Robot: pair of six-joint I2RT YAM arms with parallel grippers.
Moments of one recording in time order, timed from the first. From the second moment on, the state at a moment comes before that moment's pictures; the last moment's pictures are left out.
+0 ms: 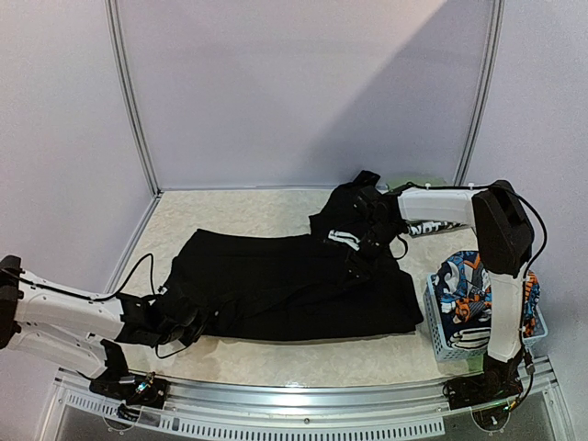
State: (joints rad) left arm -0.97 1.17 0.31 -0.09 -0.49 -1.74; right arm 0.59 2.08 1.54 -0.87 -0.59 -0.61
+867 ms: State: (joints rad) left arm -0.66 0.87 0.56 -0.35 -0.47 -1.08; right arm 0.59 2.05 1.49 -0.87 -0.58 -0.62
